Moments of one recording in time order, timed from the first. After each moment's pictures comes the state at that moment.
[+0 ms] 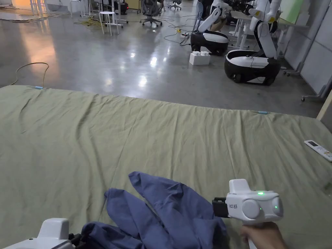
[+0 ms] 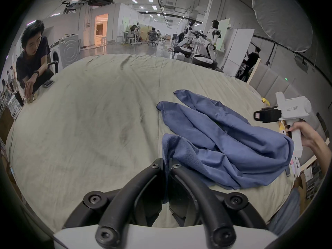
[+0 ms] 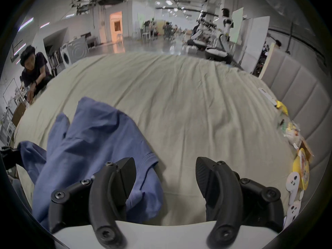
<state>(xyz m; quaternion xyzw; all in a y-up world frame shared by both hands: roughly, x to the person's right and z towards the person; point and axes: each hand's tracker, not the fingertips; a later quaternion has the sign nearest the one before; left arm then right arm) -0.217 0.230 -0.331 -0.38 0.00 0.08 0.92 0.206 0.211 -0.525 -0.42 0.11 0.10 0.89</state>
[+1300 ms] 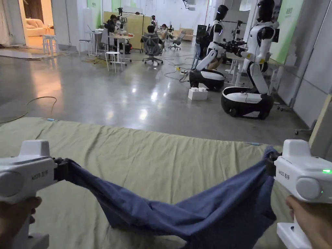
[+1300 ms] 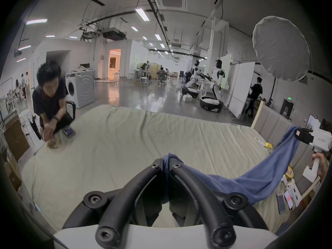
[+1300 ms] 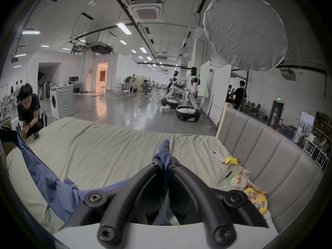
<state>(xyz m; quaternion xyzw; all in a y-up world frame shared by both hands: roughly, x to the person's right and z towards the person) -0.282 0.427 -0.353 -0.21 0.07 0.07 0.97 0.263 0.461 -0.420 -0.13 0.00 0.09 0.99</state>
